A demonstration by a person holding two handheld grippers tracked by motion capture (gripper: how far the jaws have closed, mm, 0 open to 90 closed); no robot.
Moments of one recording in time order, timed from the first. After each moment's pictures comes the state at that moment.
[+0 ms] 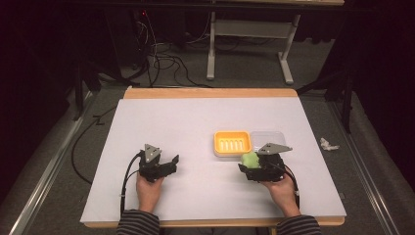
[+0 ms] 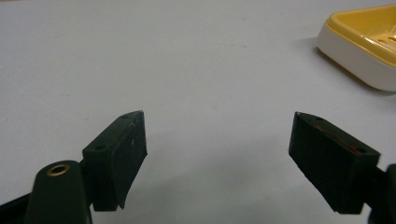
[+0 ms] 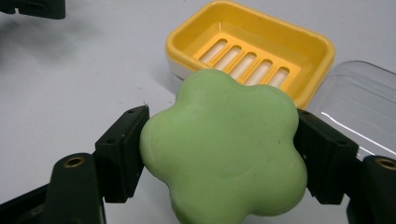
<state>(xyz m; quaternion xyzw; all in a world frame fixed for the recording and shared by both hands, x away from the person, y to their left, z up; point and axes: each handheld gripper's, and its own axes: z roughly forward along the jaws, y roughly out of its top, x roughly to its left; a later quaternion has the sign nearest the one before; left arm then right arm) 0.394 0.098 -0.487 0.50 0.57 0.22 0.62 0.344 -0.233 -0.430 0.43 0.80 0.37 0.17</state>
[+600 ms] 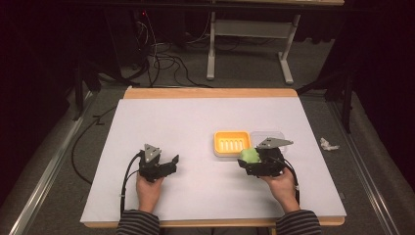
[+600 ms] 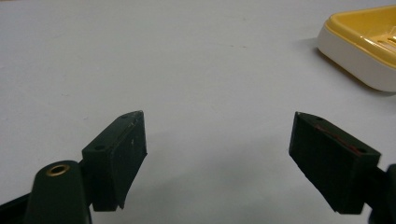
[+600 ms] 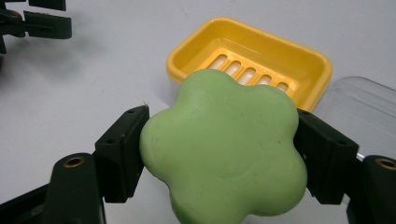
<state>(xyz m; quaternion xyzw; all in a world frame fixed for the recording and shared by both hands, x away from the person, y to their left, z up) 0.394 0.098 -0.487 0.50 0.57 0.22 0.62 0.356 -0.233 -0.420 0.44 0.80 0.38 0.16</state>
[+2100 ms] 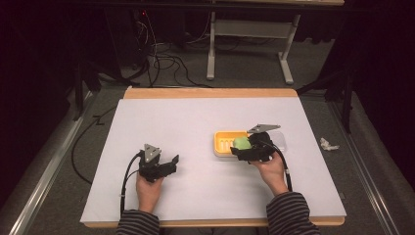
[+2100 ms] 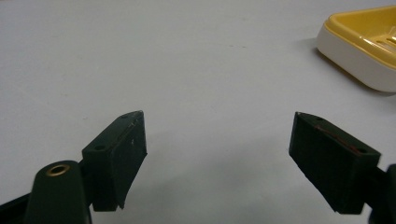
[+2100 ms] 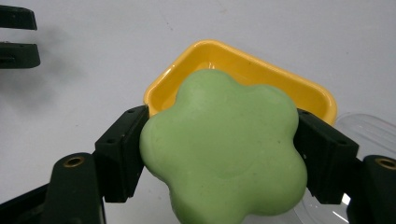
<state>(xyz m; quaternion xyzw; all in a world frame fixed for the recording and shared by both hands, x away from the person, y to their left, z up) 0.394 0.099 -0.487 0.50 0.57 0.21 0.62 0.404 -0.215 -0.420 0.45 0.80 0.37 0.15</state>
